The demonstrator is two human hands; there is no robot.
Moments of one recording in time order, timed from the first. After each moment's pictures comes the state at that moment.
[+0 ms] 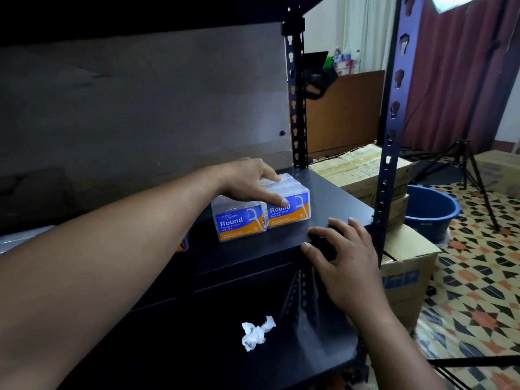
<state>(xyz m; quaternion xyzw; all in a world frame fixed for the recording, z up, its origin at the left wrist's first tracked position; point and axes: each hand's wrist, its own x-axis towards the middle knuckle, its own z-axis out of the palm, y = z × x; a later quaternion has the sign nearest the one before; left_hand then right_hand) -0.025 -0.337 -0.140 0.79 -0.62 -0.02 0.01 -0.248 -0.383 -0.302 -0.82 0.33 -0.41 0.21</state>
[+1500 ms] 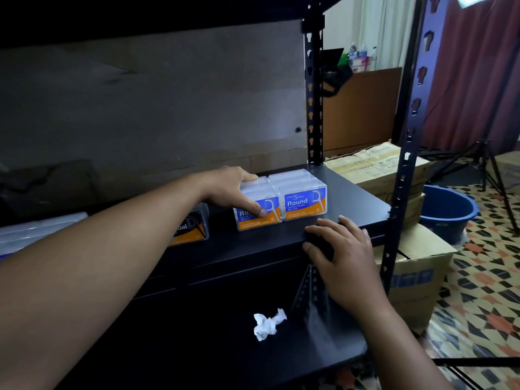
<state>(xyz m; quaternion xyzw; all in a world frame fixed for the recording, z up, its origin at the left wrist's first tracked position) -0.006 -0.273 -0.147 0.84 -0.54 -0.05 0.03 -0.237 -0.361 -0.298 -0.84 0.26 -0.41 0.22</state>
